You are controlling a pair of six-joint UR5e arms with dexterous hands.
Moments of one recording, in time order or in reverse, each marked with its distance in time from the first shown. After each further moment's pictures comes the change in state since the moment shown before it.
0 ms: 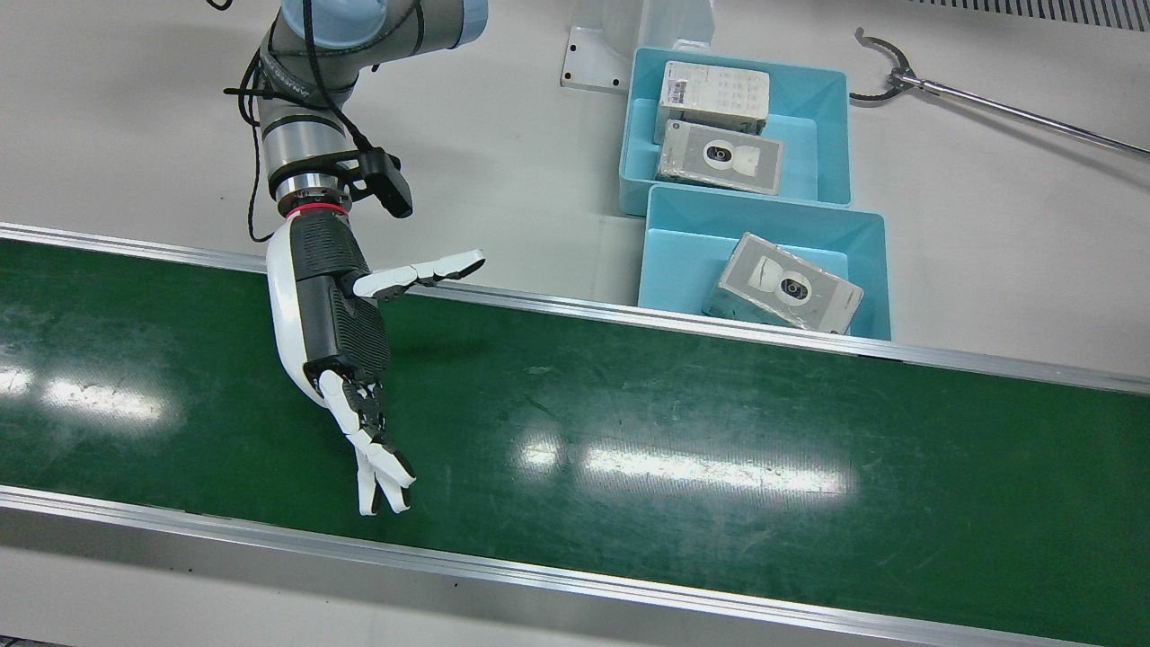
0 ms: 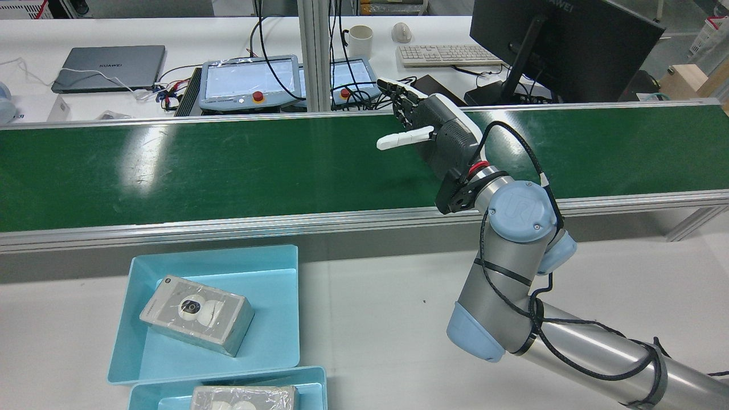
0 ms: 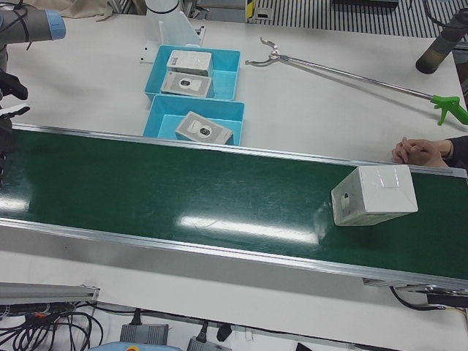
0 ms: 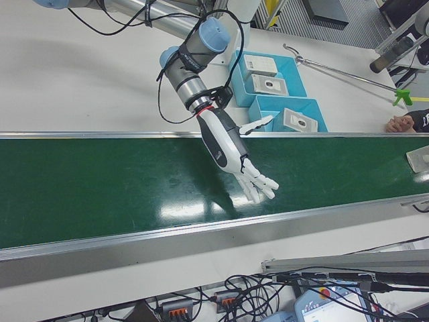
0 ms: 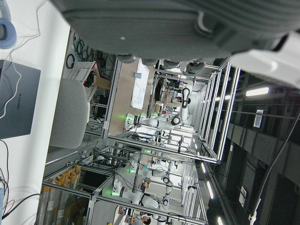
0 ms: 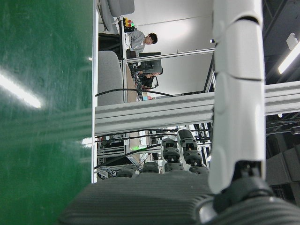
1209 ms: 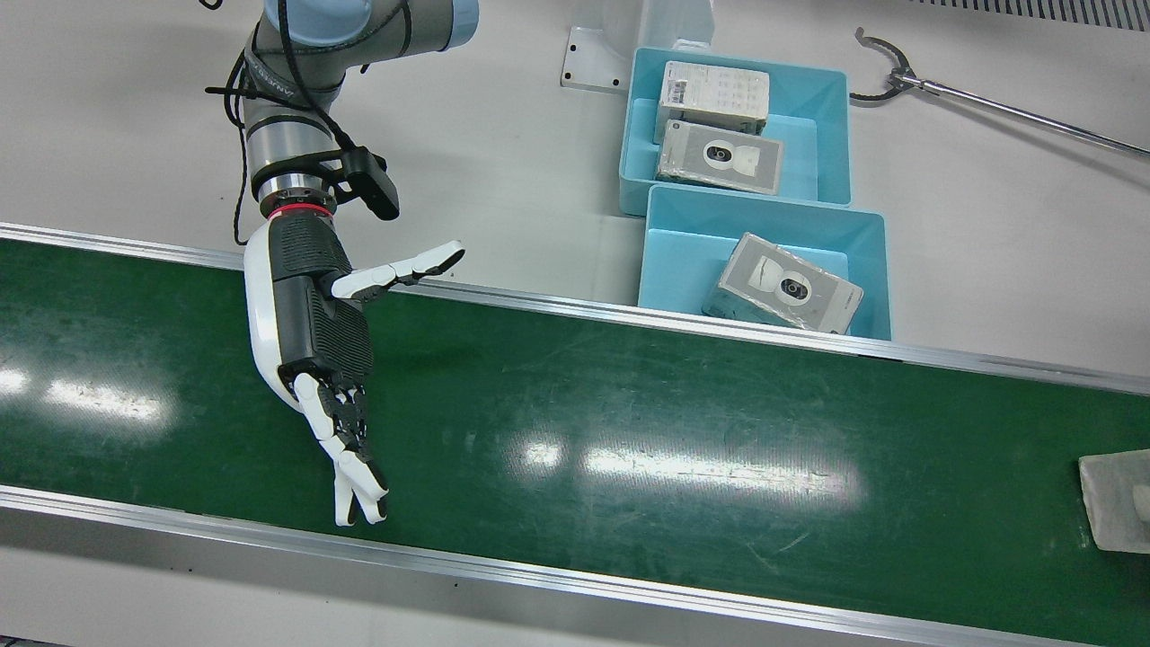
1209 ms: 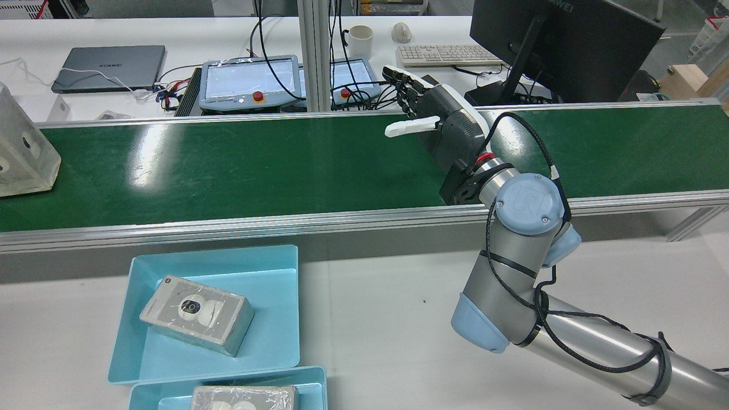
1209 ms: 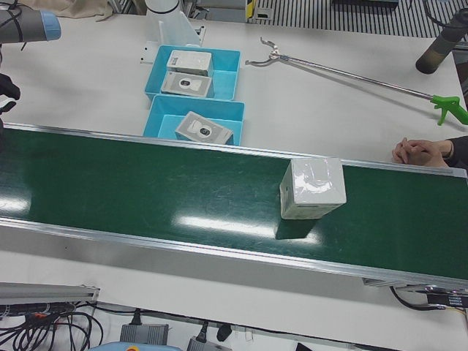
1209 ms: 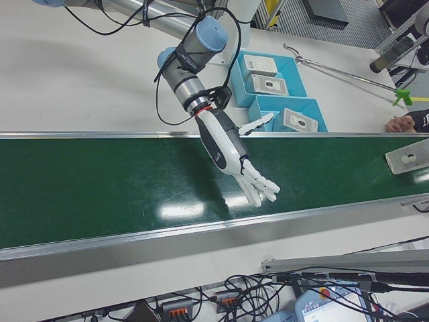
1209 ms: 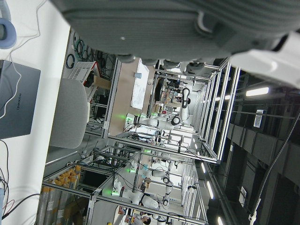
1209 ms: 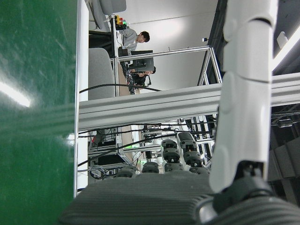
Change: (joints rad) left arm 0.000 0.000 0.000 0.000 0.000 0.000; right arm 0.025 -0.004 0.002 0.022 0.000 0.005
